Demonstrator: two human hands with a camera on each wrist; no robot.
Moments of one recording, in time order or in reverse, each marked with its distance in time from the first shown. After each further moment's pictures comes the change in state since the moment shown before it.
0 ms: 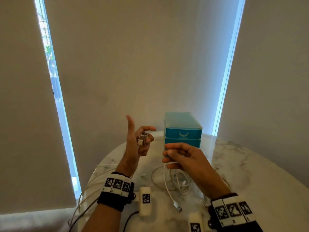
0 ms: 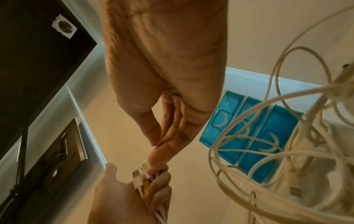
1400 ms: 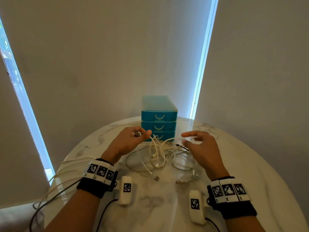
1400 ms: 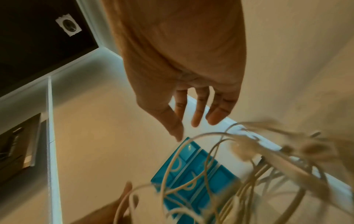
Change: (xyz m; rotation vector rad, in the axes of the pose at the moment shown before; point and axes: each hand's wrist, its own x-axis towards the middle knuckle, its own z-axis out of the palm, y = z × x) left_hand 0.003 -0.047 0.024 0.784 -0.205 0.061; right_hand -0.027 0.027 -0.104 -0.554 0.504 -0.099
